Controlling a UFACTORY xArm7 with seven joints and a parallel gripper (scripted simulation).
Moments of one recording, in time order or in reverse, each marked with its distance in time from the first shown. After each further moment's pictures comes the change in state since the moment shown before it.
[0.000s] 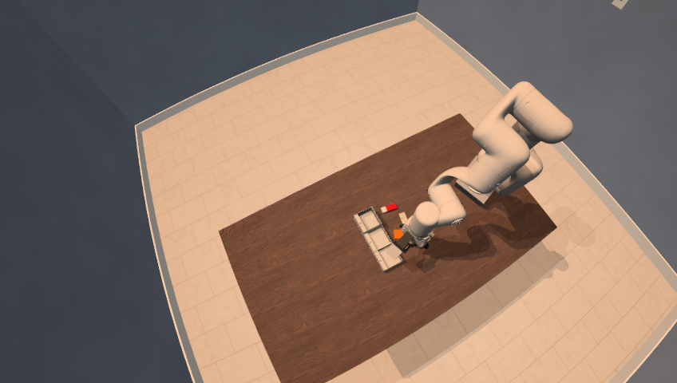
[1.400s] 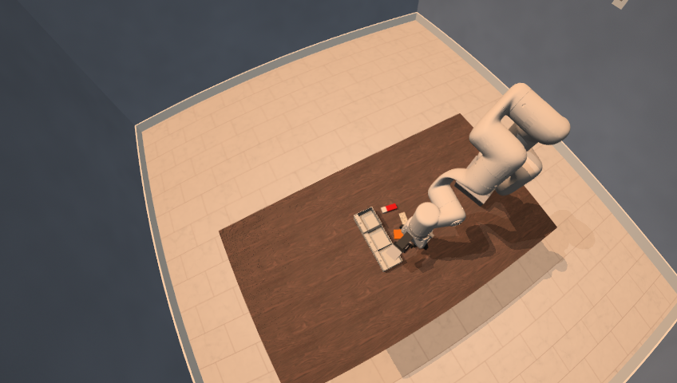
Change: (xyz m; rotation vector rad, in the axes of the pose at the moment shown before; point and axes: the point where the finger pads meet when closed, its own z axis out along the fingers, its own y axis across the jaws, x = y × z) arm 0.002 -0.001 0.008 0.002 0.013 -0.001
